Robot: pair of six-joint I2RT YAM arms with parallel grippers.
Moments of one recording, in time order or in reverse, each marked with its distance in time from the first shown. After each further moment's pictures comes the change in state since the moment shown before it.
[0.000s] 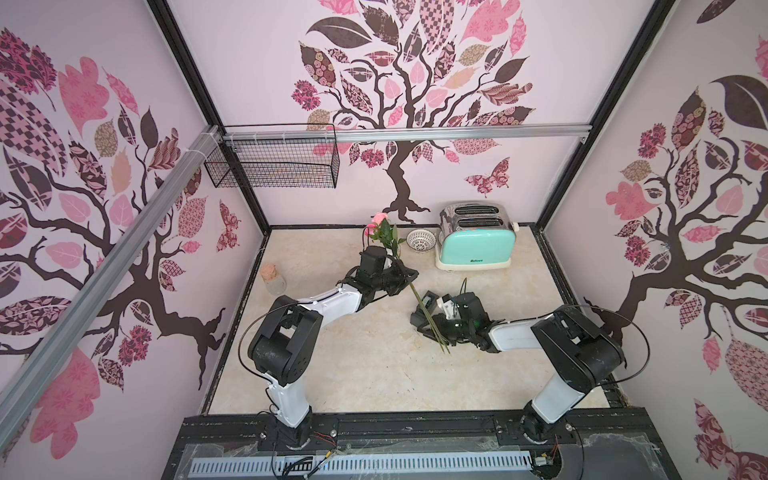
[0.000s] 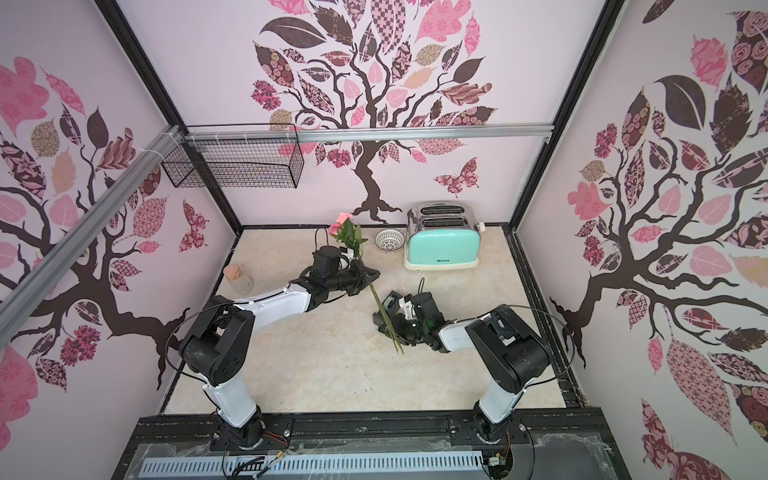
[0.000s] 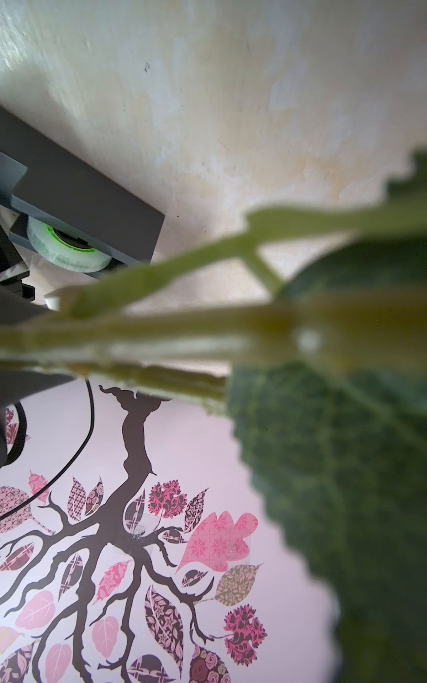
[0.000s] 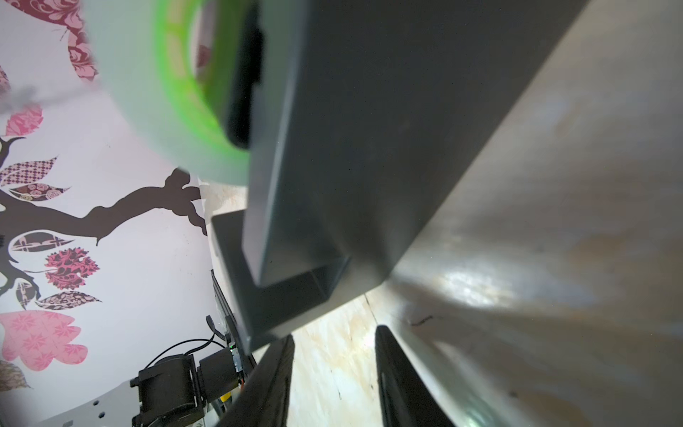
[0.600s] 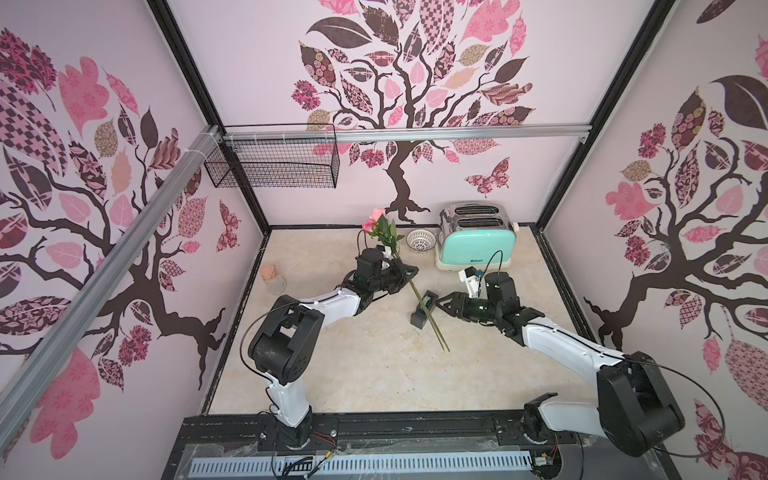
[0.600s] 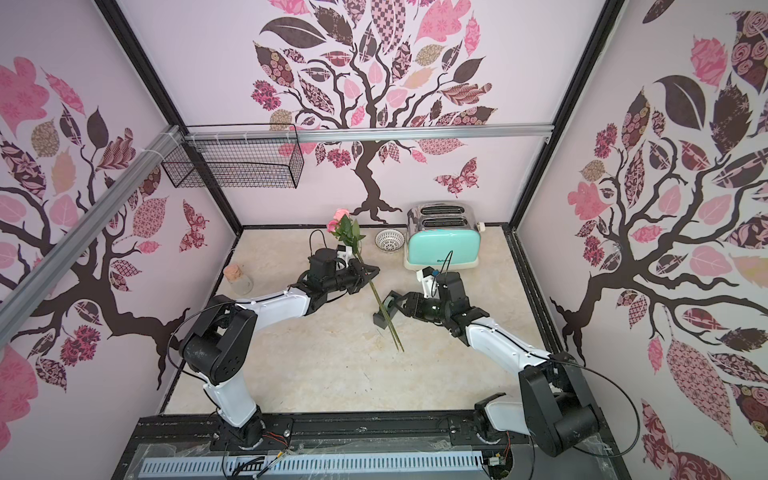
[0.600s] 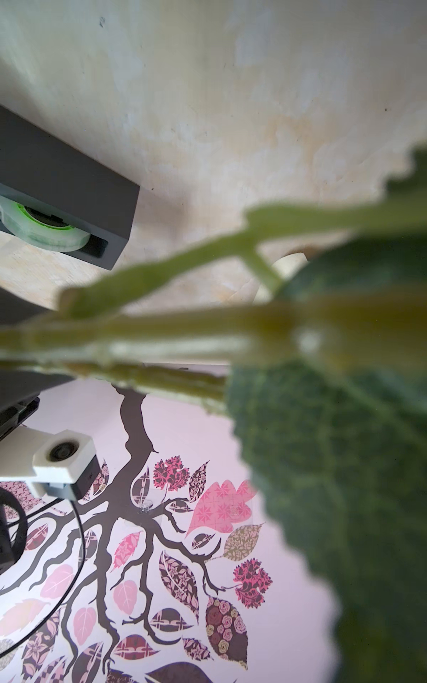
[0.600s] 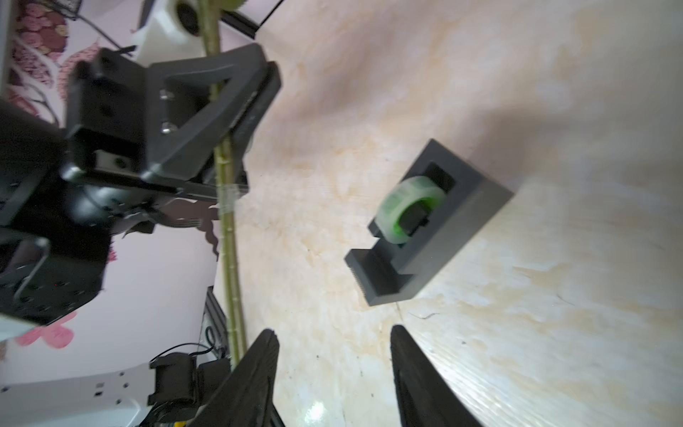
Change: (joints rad) left arm 0.007 0.010 -0.064 0.208 0.011 -0.031; right arm -0.153 -0.374 0.096 -0.290 -0.066 -0.228
